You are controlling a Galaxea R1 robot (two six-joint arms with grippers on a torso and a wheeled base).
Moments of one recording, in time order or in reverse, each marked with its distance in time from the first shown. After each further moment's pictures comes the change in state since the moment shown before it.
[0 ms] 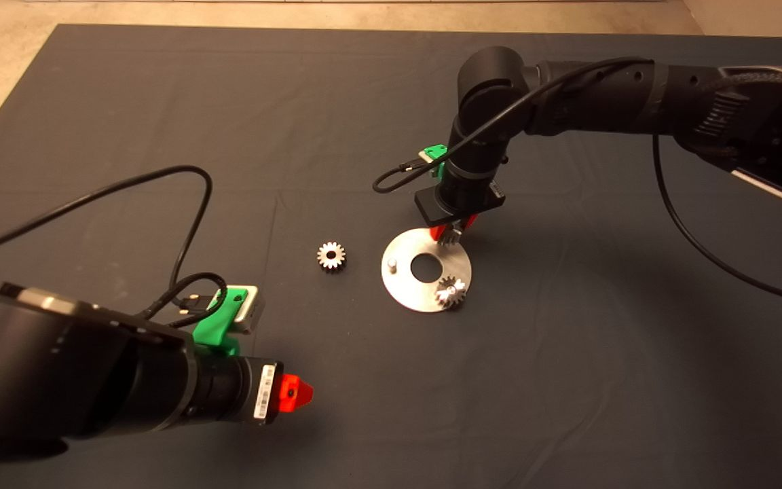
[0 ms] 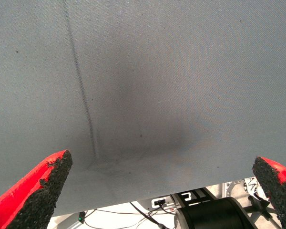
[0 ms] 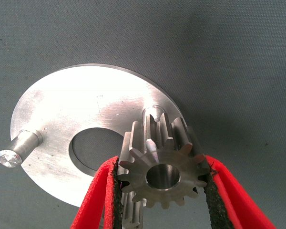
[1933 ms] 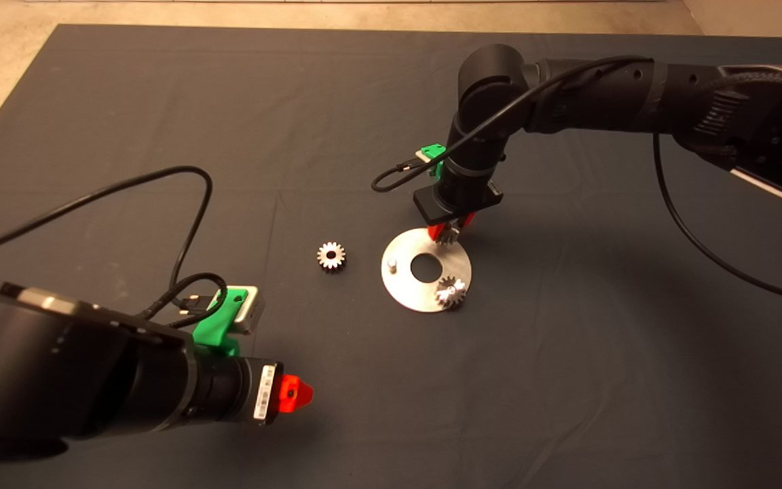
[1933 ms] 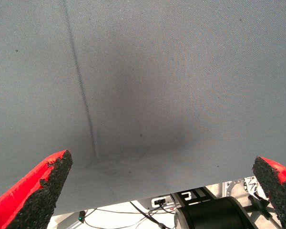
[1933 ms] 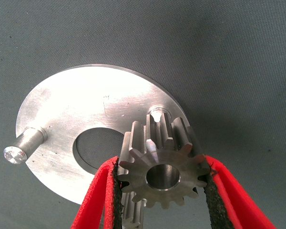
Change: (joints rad) left arm 0.000 0.000 0.000 -0.003 0.000 0.000; right arm 0.001 0.002 -0.021 0.002 0.021 -0.052
